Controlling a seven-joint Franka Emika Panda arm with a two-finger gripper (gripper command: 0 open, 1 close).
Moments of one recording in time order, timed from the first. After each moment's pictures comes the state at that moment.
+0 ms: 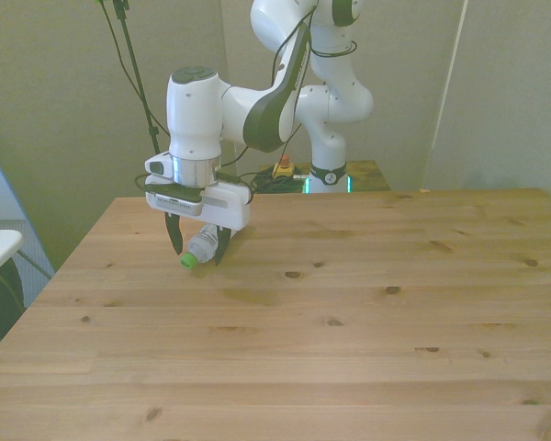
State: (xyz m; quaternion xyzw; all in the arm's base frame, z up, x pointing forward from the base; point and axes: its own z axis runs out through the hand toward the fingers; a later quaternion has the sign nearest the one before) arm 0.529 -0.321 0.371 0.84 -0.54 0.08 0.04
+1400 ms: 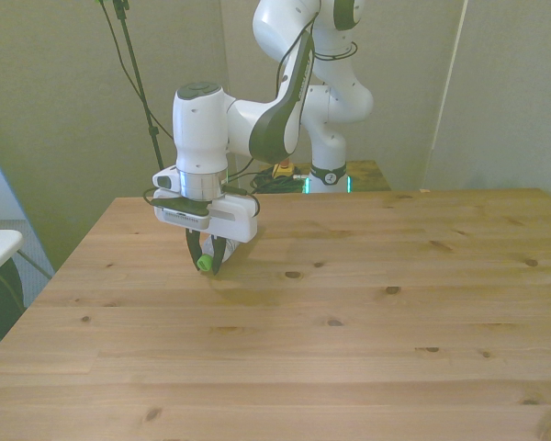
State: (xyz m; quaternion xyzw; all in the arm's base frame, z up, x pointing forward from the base) arm 0.539 -0.304 0.361 0.83 -0.55 0.08 0.02
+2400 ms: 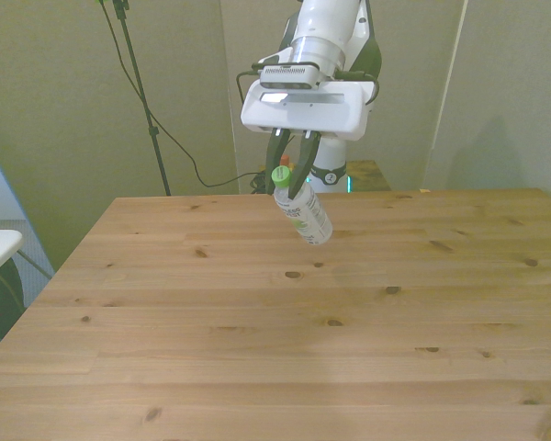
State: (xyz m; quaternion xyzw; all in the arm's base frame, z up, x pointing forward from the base) arm 0.538 -0.108 0.536 0.69 -0.61 0.39 -0.07
